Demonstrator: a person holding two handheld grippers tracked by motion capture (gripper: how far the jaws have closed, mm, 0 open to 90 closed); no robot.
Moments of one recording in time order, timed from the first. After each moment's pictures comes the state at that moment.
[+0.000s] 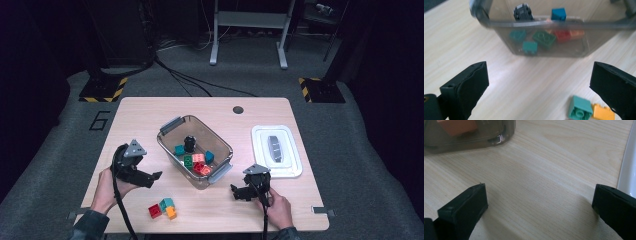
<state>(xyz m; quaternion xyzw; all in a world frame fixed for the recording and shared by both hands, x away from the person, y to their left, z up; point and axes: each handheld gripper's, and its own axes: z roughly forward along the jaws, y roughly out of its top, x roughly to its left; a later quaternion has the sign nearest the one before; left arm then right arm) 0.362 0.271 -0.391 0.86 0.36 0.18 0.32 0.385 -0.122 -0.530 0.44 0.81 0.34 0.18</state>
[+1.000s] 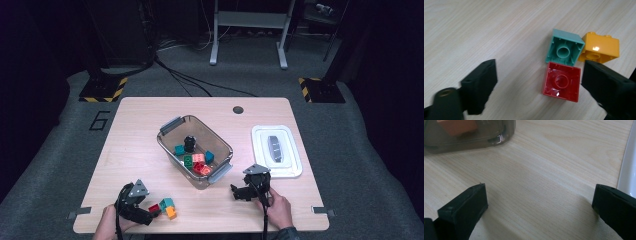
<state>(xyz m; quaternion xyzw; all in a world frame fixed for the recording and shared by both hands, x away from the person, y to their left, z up) 0.314 0.280 -0.494 0.89 0.34 0.10 0.29 0.385 -0.122 -0.530 0.44 0.81 0.34 0.18</state>
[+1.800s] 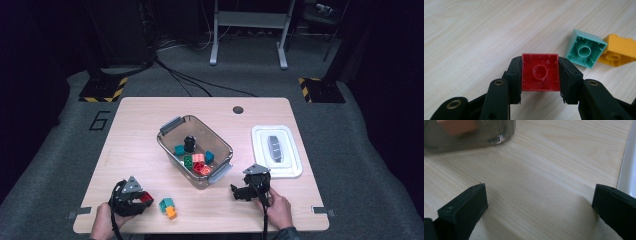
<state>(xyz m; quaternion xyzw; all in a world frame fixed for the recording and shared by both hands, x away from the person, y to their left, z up) 0.322 0.298 -0.489 0.87 0.38 0.13 0.30 0.385 -0.122 -0.530 0.44 0.81 0.34 0.18</state>
